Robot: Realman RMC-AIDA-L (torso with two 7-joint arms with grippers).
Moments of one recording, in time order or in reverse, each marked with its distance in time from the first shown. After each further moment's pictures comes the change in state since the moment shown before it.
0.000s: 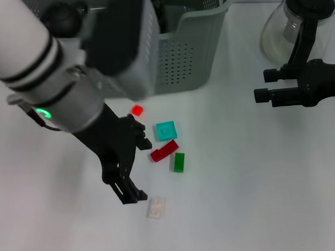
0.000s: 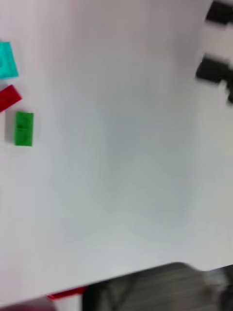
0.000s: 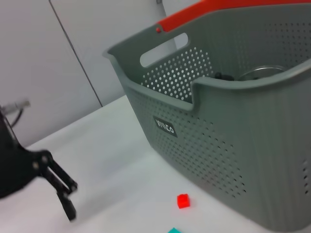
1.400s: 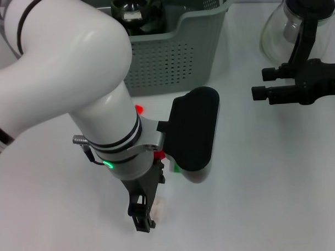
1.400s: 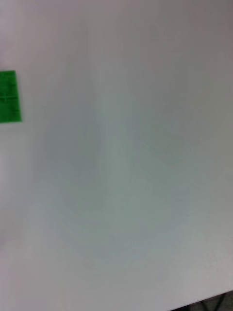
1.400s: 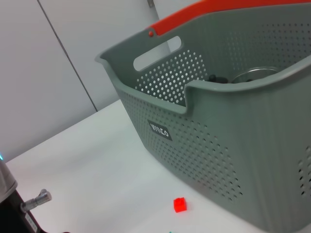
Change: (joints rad) left arm -0.003 -0.008 0.496 -0.213 0.130 -0.339 -0.103; right arm 0.000 0.012 0.010 -0.001 -0.004 0.017 0.019
